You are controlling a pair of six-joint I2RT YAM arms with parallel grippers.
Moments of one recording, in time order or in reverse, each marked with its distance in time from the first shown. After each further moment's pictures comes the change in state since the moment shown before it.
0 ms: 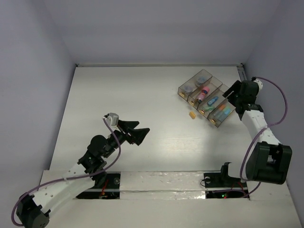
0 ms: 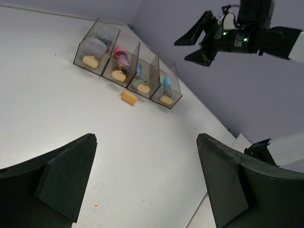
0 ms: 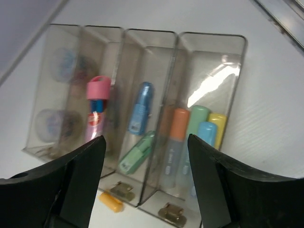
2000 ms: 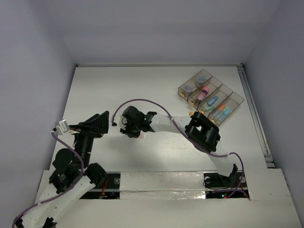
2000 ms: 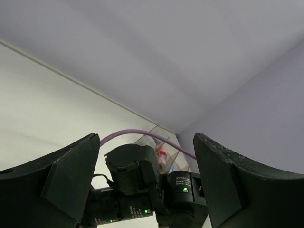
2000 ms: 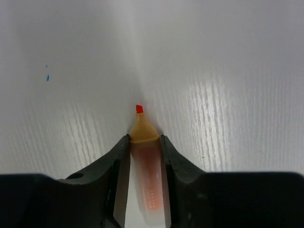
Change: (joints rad) left arm 0.000 -0.380 0.319 -0.514 -0.630 -0.081; right arm 1.220 0.873 0.729 -0.198 -0.269 -0.912
